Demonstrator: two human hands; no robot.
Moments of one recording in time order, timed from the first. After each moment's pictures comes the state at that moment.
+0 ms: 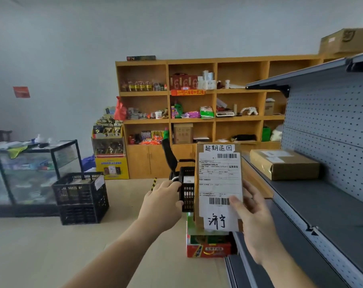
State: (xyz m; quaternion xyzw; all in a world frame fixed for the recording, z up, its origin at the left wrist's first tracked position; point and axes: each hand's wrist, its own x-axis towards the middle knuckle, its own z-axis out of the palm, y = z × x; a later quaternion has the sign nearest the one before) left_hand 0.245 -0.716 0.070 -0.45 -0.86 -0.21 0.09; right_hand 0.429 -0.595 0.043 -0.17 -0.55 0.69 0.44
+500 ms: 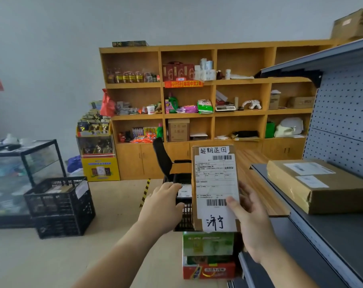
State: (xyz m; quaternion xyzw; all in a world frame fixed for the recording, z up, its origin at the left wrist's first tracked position) left_hand 0.057 -0.492 0.045 -0.46 -0.86 -0.22 0.06; right_hand 0.241 -0.372 0.025 -0.20 -0.55 0.69 0.42
